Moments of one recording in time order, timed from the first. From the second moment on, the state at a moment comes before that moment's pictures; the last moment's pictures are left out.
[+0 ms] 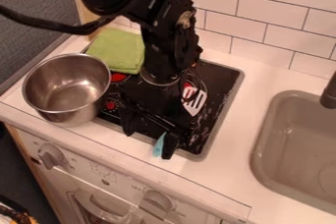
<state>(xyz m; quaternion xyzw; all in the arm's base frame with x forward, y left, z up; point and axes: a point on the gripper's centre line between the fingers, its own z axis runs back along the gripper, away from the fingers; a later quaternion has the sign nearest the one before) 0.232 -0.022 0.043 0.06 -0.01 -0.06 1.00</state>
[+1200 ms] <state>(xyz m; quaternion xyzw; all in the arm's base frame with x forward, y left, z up) 0.352 -0.003 0.054 0.01 -0.08 0.03 1.00</state>
